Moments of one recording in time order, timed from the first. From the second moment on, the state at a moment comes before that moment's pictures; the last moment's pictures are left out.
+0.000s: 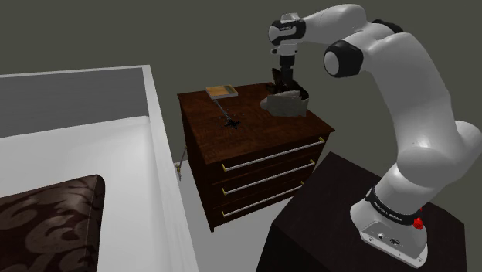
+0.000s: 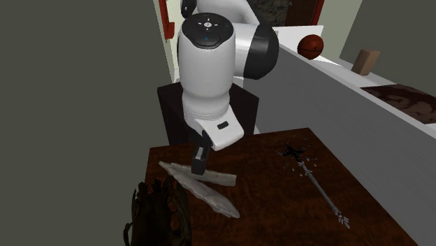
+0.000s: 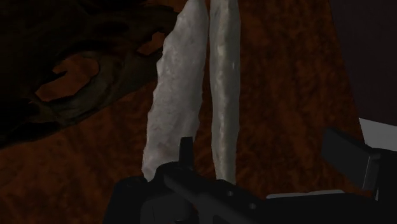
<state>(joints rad) -0.25 0.87 -0.44 -1.02 0.26 1.62 -1.42</state>
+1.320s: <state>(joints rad) -0.26 0.94 -0.43 -1.01 0.27 1.68 -1.44</state>
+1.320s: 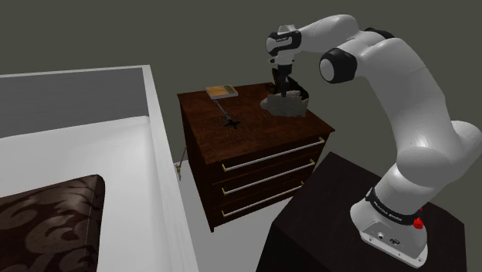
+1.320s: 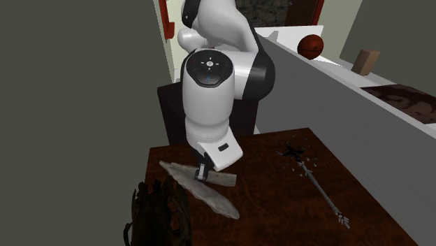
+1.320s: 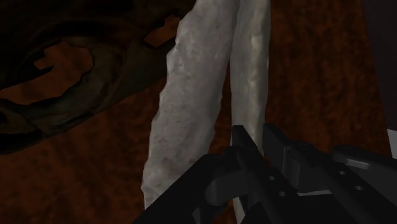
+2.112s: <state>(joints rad) -0.28 0.91 -0.43 -0.91 0.26 1.55 -1.43</state>
